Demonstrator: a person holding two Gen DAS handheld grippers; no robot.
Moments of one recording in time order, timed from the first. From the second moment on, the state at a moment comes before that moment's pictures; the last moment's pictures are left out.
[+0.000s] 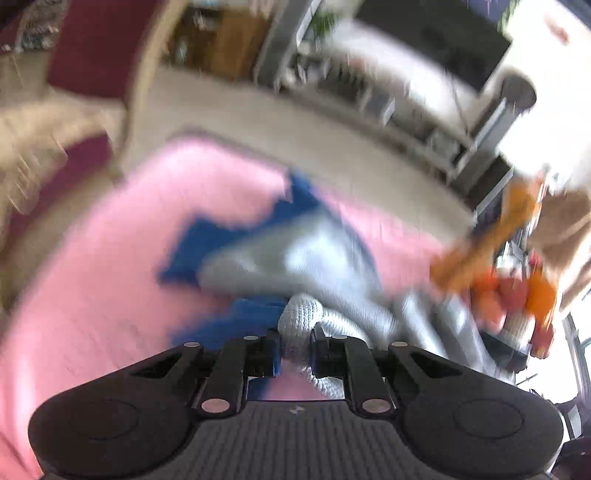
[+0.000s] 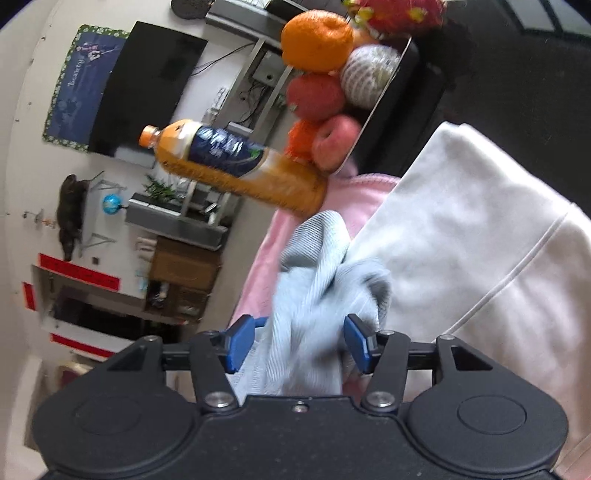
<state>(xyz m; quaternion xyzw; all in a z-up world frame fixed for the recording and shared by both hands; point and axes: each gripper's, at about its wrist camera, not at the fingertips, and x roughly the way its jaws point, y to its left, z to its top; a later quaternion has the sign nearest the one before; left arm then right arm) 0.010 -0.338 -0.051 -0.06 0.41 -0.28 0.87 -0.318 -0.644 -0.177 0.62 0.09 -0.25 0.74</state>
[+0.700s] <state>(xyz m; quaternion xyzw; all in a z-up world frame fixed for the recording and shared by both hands) 0.049 -0.169 -0.136 -0.08 0.44 -0.16 0.88 -0.252 -0.539 -0.217 0.56 0.26 -0.29 0.73</state>
